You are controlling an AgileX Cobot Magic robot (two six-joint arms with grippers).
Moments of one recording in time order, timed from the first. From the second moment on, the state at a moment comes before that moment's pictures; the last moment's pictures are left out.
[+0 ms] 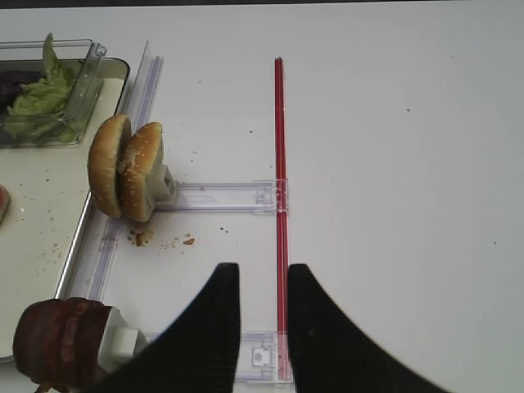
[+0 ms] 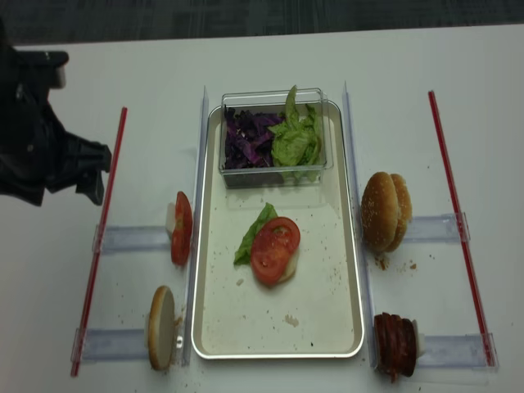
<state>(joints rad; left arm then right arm) 0.02 1.48 -1.07 0.10 1.10 -0.11 -0.07 -0.02 -0.48 0.08 1.13 -0.02</state>
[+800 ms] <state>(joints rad) 0.03 0.83 -0.65 0.09 1.13 -0.13 -0.07 -0.02 -0.48 0.08 1.13 -0.02</state>
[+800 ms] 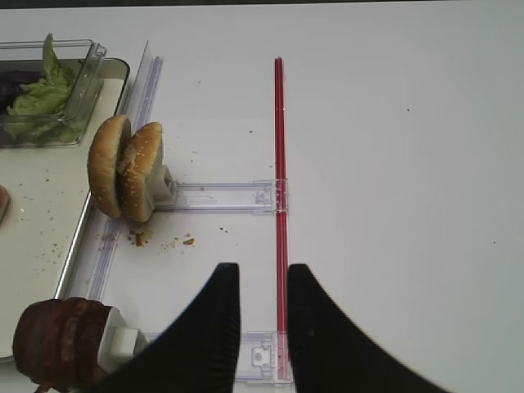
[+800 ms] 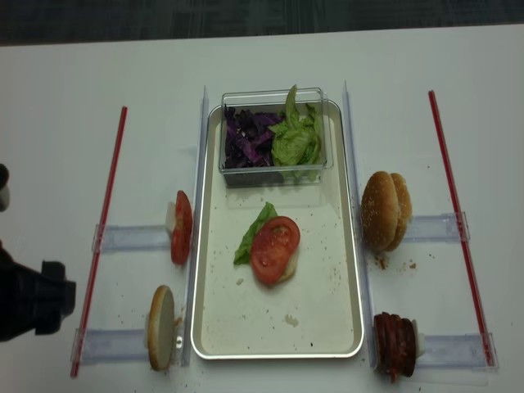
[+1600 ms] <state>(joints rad) 0.03 0.27 -0.49 0.10 1.18 -0.11 -0.07 -0.02 -0.48 0.08 1.13 -0.02</state>
